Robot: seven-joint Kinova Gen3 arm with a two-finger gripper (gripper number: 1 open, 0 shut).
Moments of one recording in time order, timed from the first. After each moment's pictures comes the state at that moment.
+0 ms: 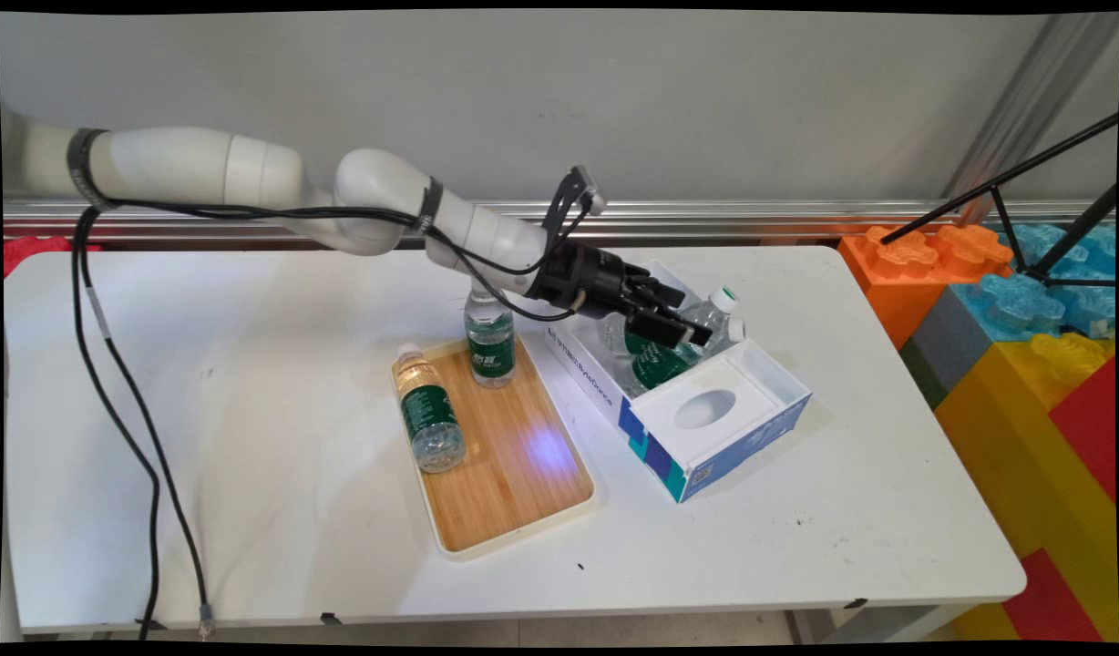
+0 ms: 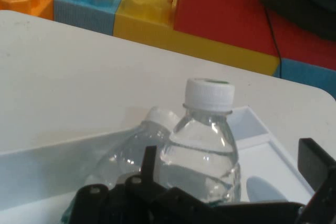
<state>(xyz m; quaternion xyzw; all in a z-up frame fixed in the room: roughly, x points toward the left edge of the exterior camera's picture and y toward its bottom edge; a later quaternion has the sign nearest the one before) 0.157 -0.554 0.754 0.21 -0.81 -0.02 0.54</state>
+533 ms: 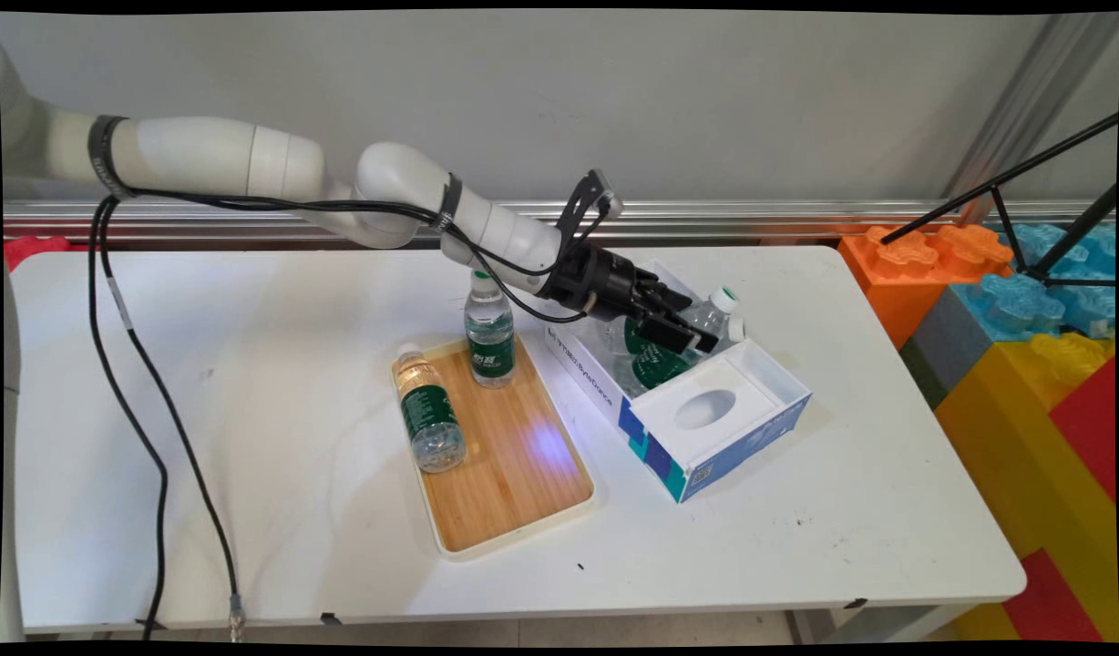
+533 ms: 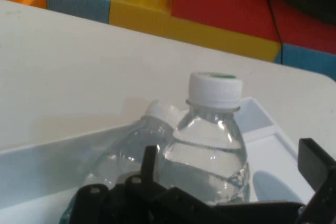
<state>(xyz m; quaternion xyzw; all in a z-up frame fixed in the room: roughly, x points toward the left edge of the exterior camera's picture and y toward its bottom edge) 0.145 -0.563 0.752 0.20 -0.83 -0.02 0.52</state>
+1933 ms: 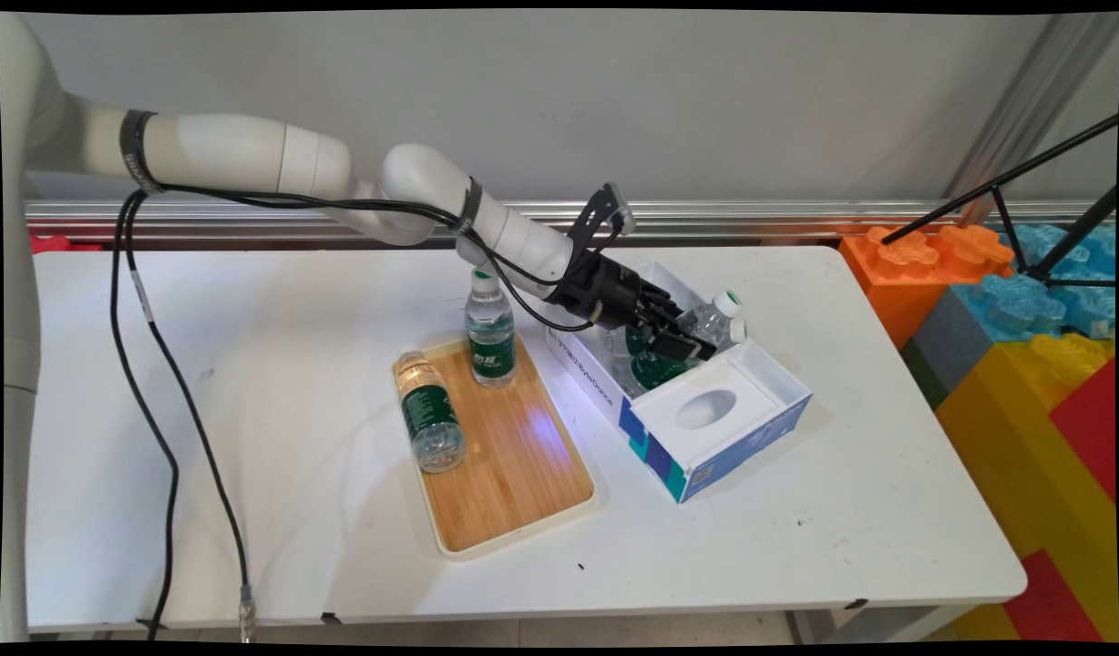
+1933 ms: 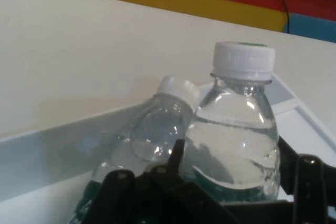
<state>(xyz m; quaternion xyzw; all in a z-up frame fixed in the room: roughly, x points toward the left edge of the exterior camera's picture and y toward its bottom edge) 0.136 -0.577 0.737 0.18 -0.85 -0.03 0.50</state>
